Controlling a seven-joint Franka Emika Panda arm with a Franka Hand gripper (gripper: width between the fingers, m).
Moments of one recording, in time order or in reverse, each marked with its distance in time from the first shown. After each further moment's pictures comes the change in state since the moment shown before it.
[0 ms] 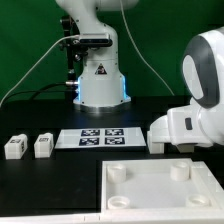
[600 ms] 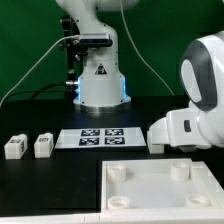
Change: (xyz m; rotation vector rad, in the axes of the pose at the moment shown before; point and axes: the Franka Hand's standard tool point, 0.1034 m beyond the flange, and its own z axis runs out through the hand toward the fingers) arm 0.000 -0.001 0.006 -0.004 -0.002 0.003
